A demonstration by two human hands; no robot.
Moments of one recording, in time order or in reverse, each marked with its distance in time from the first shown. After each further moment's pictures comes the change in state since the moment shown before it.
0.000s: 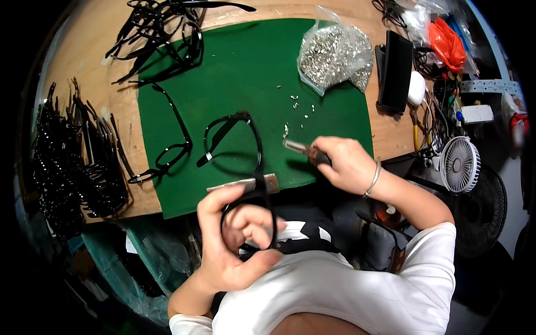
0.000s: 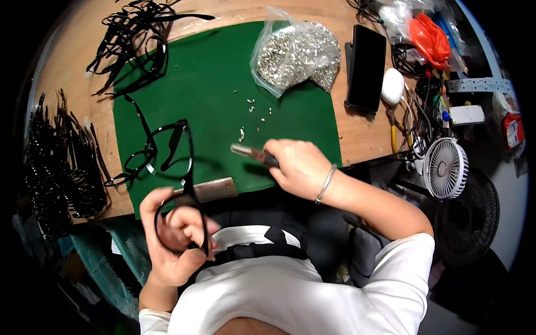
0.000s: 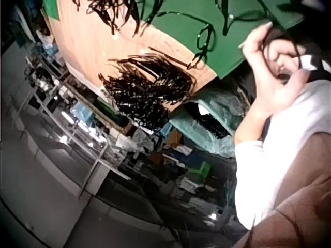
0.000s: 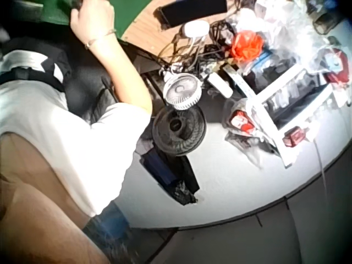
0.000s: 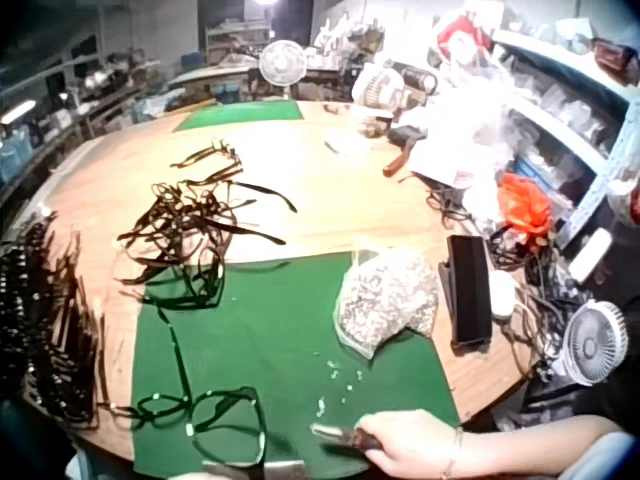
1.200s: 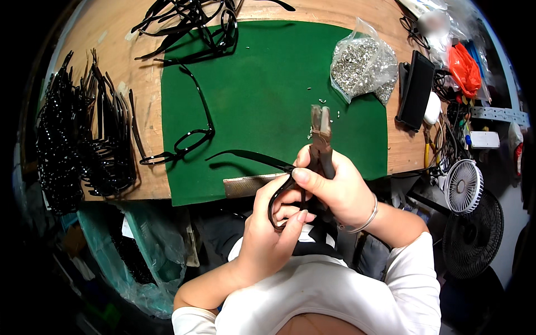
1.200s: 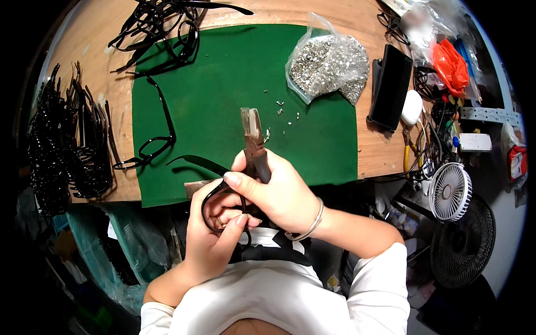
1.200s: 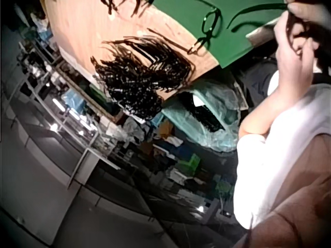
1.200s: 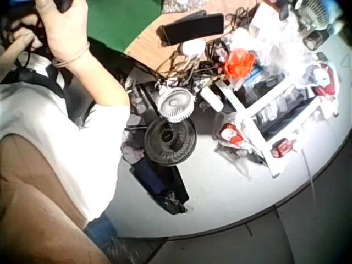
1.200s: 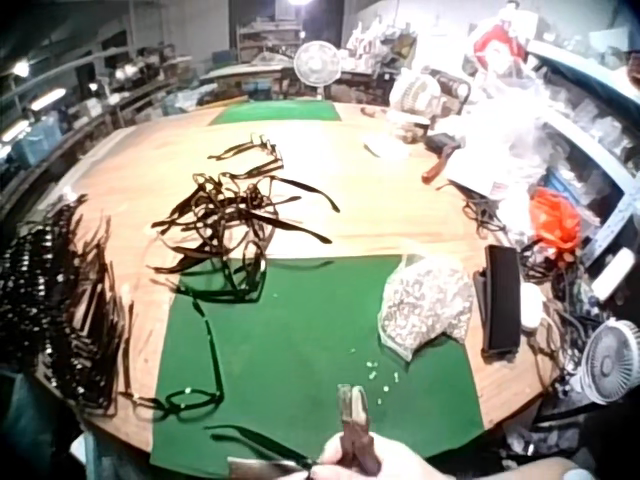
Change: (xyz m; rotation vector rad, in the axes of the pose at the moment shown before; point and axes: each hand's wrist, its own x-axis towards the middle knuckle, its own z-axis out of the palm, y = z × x) left_hand 0.001 -0.031 0.019 0.097 0.212 -0.062; right_hand 0.013 -0.079 0.010 1.324 -0.054 0.304
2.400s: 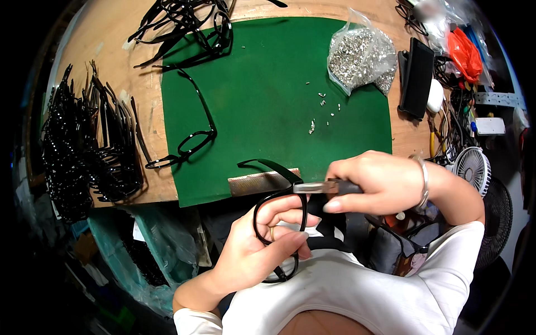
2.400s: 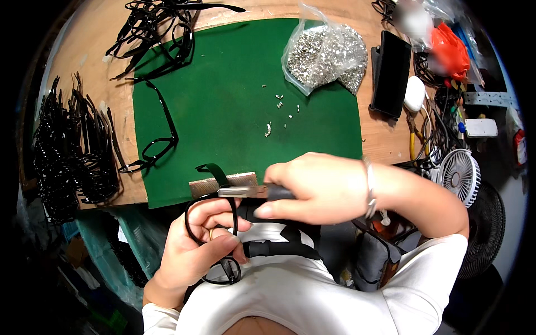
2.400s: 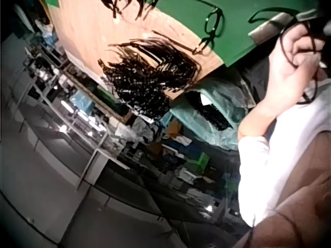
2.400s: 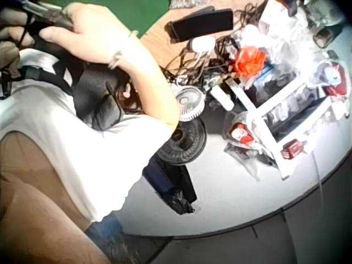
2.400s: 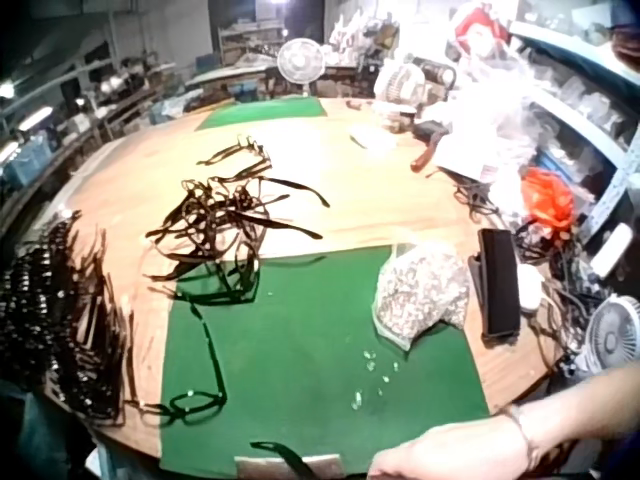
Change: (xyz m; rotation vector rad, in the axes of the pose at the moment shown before) left_hand -0.007 0.047 -0.023 -0.269 -0.203 -0.410; right_hand -0.006 -0.063 -0.033 -1.094 -0.570 0.069
